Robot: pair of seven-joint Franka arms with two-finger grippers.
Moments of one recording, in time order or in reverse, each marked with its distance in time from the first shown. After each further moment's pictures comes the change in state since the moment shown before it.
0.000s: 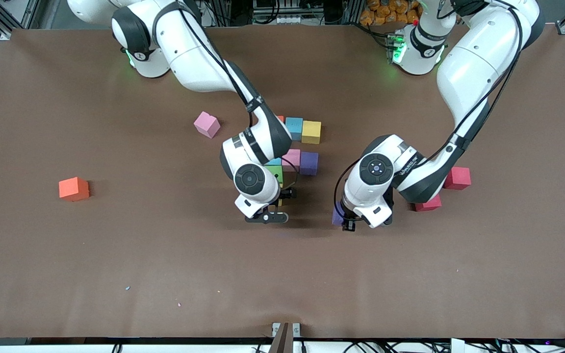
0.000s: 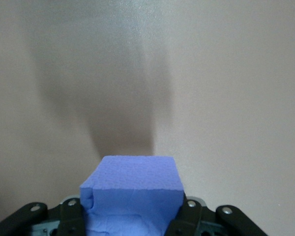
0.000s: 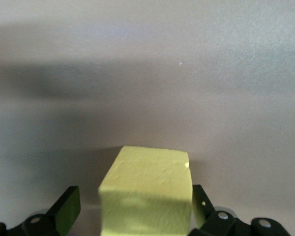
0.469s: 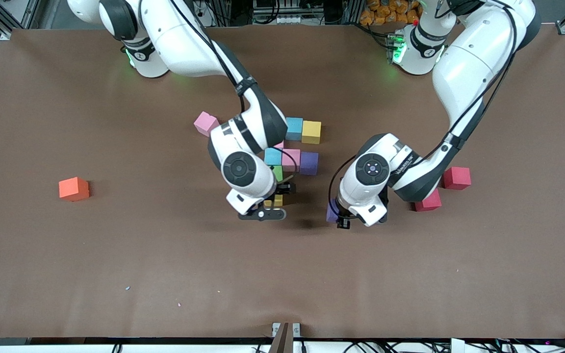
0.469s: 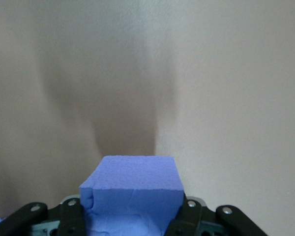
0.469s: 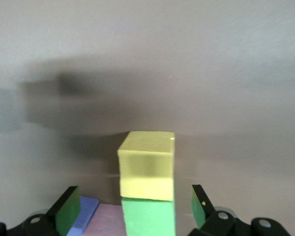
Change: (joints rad) left arm -0.058 0.002 0.036 0.026 -0.080 -0.015 0.000; right arm -0.003 -0.102 -0.059 0.007 -0.005 -0.116 -0.009
